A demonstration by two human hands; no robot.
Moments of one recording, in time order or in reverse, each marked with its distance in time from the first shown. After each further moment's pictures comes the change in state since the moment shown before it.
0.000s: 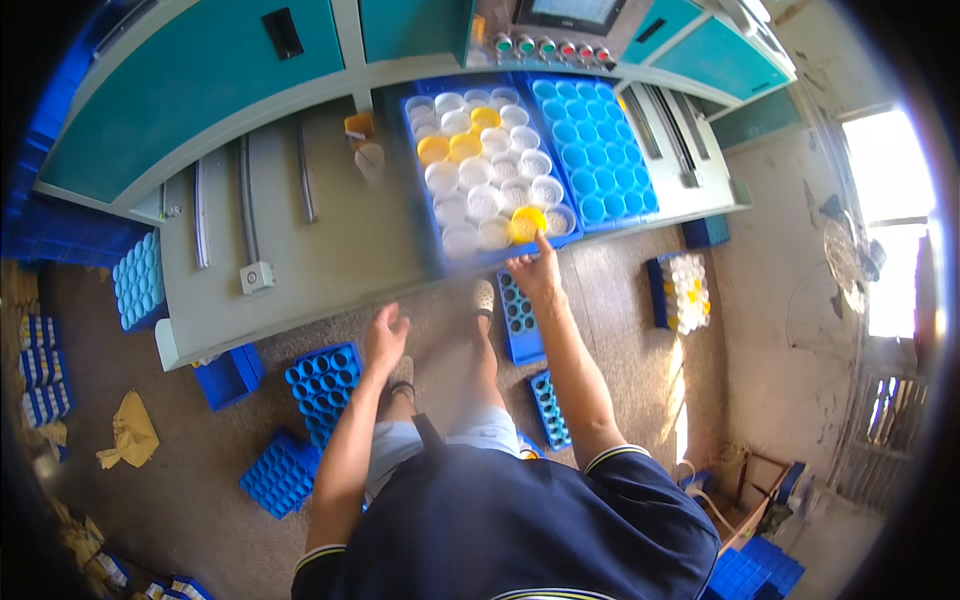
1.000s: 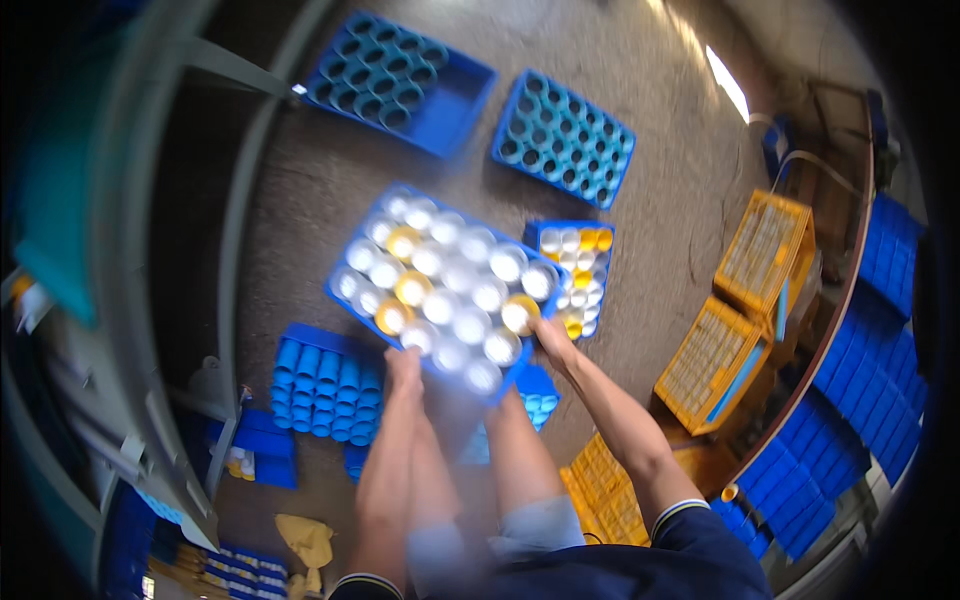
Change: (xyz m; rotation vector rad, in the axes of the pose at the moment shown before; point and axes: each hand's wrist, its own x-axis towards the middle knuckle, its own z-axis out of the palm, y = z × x) left_hand -0.196 -0.320 0.263 0.169 -0.437 -0.684; right_hand -0.221 0.272 -0.579 -0.412 0.806 0.289
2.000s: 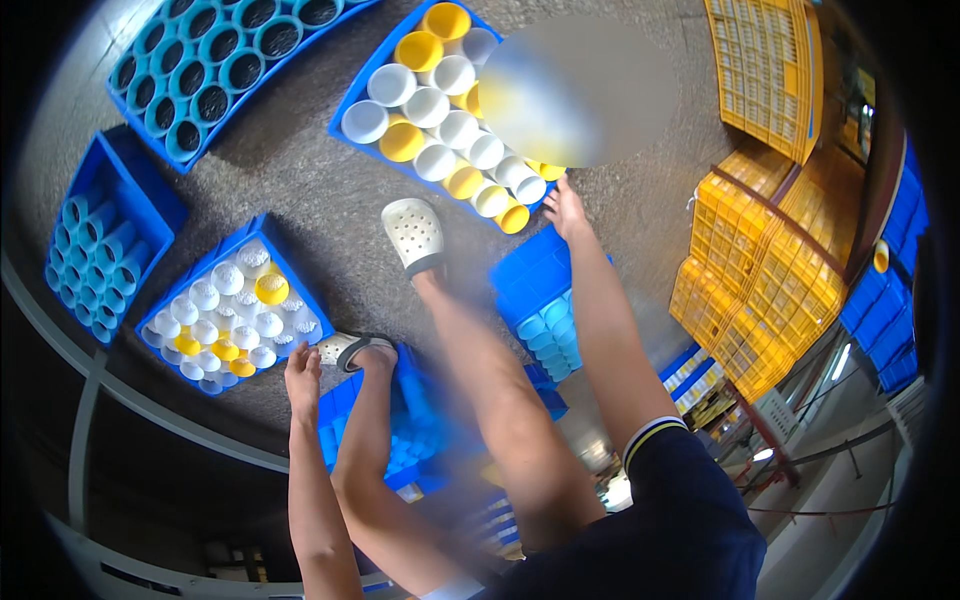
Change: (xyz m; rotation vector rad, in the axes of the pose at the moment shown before) left_hand 0.165 0.032 0.064 1.160 -0.414 0.175; right_hand 0.254 0.398 -0.105 1.078 0.492 0.305
